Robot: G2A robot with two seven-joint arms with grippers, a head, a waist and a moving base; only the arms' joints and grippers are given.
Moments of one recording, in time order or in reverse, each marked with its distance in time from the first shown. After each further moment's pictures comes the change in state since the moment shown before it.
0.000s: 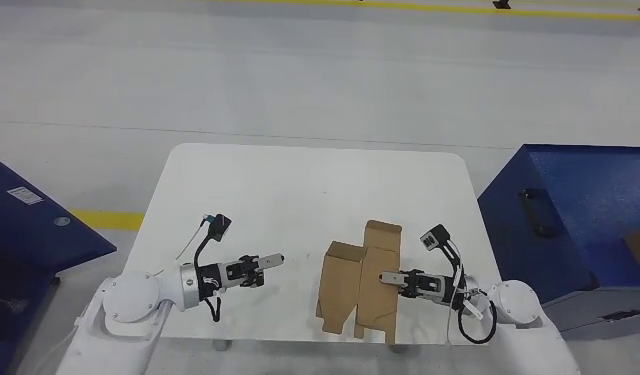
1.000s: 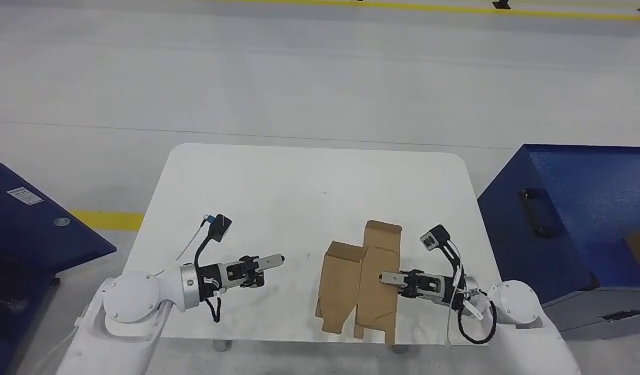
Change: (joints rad) left arm 0.000 0.000 0.000 -0.001 0.000 0.000 0.000; right arm -0.001 0.002 0.010 -0.028 -0.015 -0.001 -0.037
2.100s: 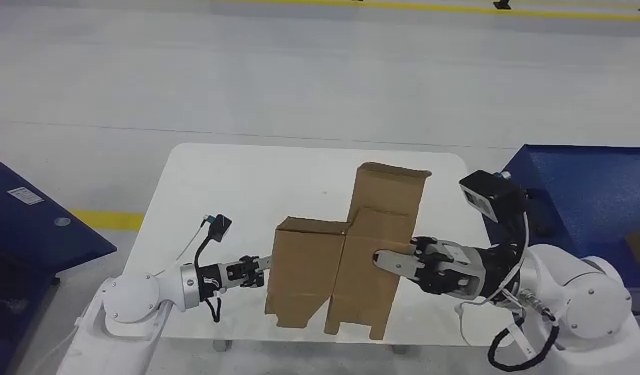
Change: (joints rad) left arm 0.000 0.000 0.000 0.000 0.000 0.000 0.000; right arm 0.048 0.041 0.110 -0.749 -0.105 0.076 -0.199
